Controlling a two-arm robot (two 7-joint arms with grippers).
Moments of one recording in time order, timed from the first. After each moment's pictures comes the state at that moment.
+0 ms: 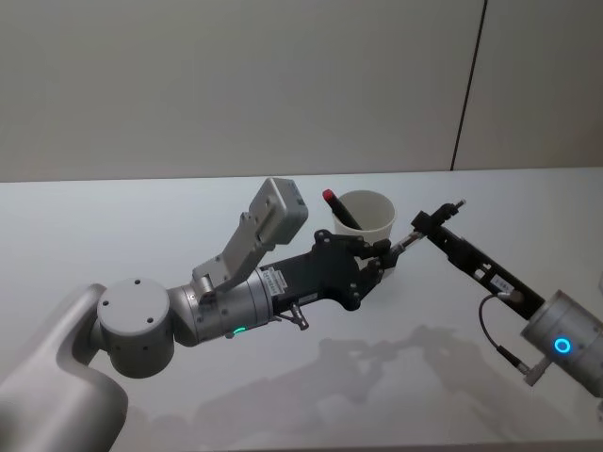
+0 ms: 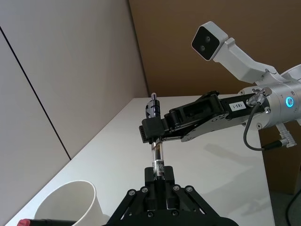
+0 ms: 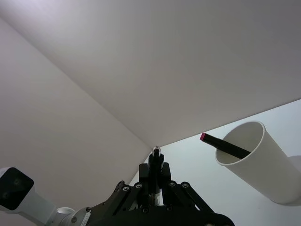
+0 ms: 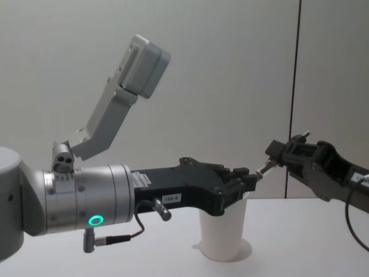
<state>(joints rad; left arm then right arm) -0.46 0.27 0.42 -1.25 -0.22 -0.10 -0.80 0.23 0.19 -0.17 -1.33 0.96 0.28 0.69</state>
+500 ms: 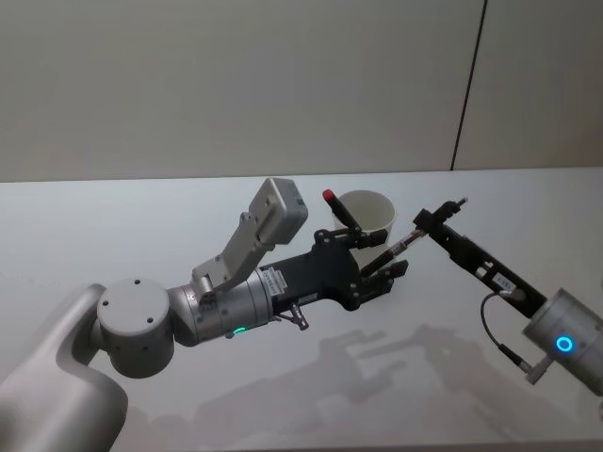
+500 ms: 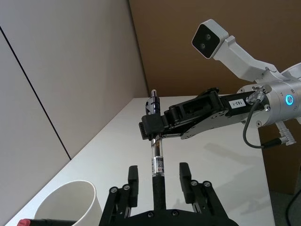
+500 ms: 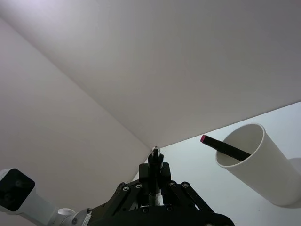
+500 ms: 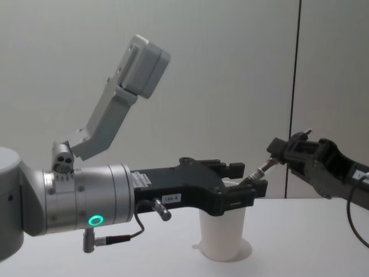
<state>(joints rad) -0.46 0.27 0.42 -1.25 -0.22 -0.10 -0.80 0.23 0.20 -0.17 -1.33 0.97 0.28 0.68</state>
